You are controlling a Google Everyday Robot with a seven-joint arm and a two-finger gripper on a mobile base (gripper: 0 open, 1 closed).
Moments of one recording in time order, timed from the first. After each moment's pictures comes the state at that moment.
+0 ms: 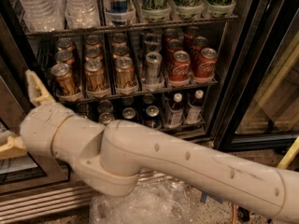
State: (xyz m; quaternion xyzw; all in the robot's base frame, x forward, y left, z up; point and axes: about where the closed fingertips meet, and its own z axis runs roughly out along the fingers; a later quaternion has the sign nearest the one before) arm 0.429 0.271 0.952 -0.45 0.48 0.31 0.68
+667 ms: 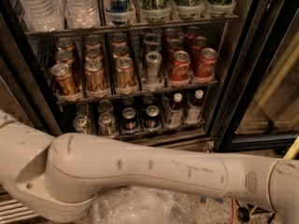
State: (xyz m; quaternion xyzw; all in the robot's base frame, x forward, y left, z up) arm 0.360 0.328 1.030 -0.39 0.44 0.41 0.70
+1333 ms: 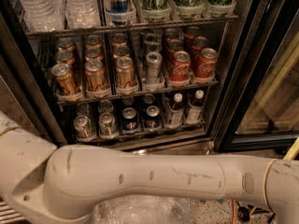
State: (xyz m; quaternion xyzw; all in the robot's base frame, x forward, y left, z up) arm 0.358 0.323 1.031 -0.37 0.44 0.39 0.72
